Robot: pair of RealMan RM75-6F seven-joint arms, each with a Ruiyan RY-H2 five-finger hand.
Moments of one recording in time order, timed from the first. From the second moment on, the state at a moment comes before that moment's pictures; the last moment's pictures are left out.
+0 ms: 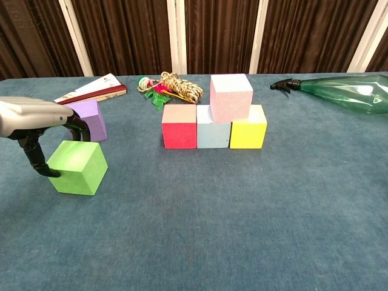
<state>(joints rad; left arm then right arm) -0.83 -1.32 0.00 -1.81 0.69 1.04 0.73 0.09 -1.19 0.07 -1.87 -1.37 1.42 -0.03</state>
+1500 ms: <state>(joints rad) -1.31 -1.15 -0.19 -1.60 0.17 0.71 0.65 0.08 -1.21 0.12 -1.85 -1.28 1.44 -0.08</state>
